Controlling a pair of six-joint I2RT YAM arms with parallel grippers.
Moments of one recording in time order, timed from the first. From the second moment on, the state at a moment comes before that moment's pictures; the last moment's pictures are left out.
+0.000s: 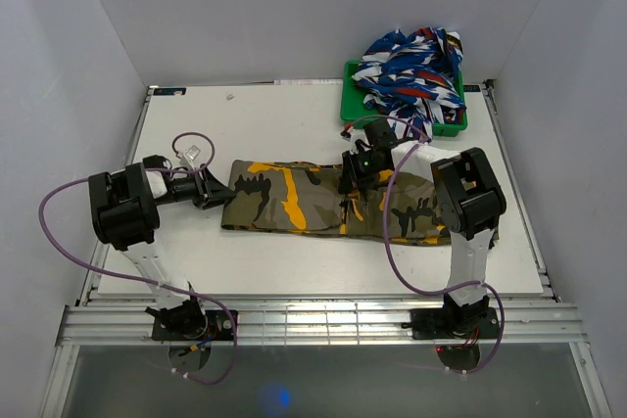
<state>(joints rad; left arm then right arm) 0.31 1.91 0.93 -0.23 1.10 -0.02 0.43 2.01 1.28 -0.32 -0.57 0.09</state>
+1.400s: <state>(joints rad) 0.68 1.76 1.31 -0.90 0.84 0.37 -0.30 1.76 0.99 -0.63 -0.80 -0.24</state>
